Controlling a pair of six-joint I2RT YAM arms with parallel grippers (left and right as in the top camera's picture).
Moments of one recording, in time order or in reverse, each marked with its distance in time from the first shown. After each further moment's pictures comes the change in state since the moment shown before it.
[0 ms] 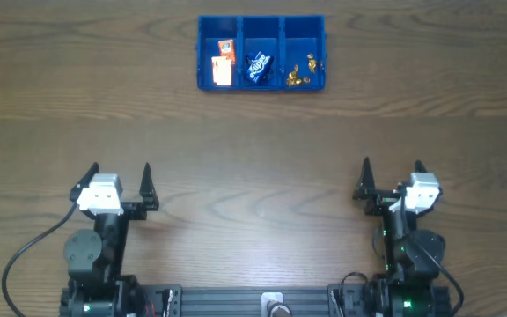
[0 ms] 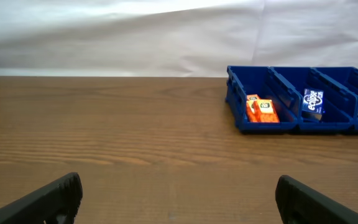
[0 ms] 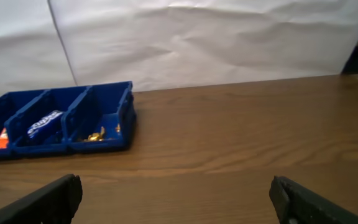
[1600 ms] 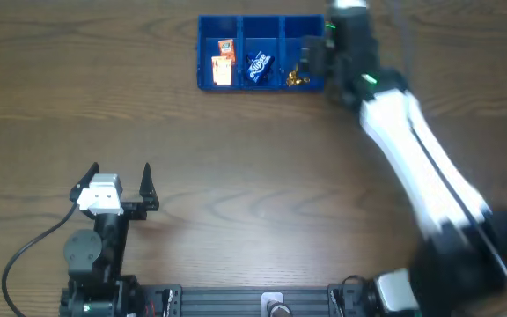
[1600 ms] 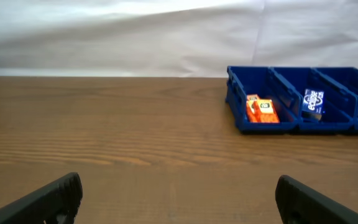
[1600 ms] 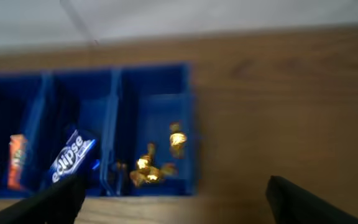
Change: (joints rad) left arm 0.000 0.000 0.000 0.000 0.000 0.000; right arm 0.254 1.578 1.304 -0.306 0.129 0.159
